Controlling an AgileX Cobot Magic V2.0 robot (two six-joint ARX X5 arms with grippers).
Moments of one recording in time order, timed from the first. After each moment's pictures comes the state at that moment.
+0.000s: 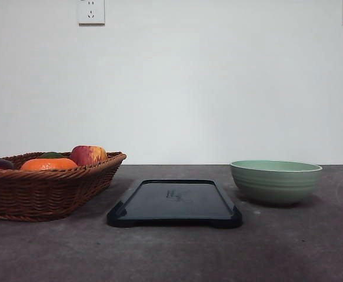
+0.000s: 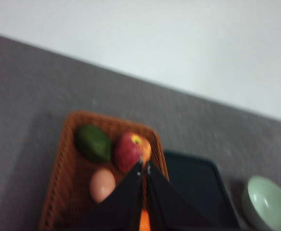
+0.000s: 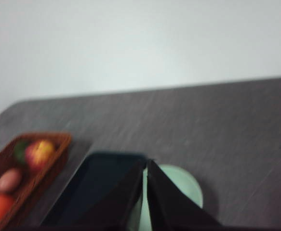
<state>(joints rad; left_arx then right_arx) -0.04 0.63 0.77 -0.41 0.21 -0.35 0.05 0.60 0.65 -0.24 -0.34 0.24</state>
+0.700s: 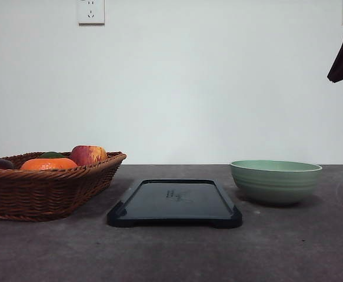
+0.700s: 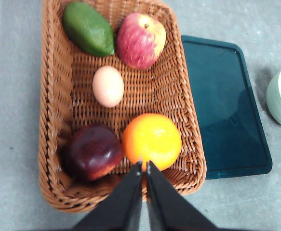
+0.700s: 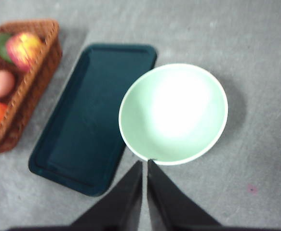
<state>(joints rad) -0.04 0.95 0.96 -0.77 0.31 -0.16 0.08 1.01 0.84 -0.54 -0.44 0.14</state>
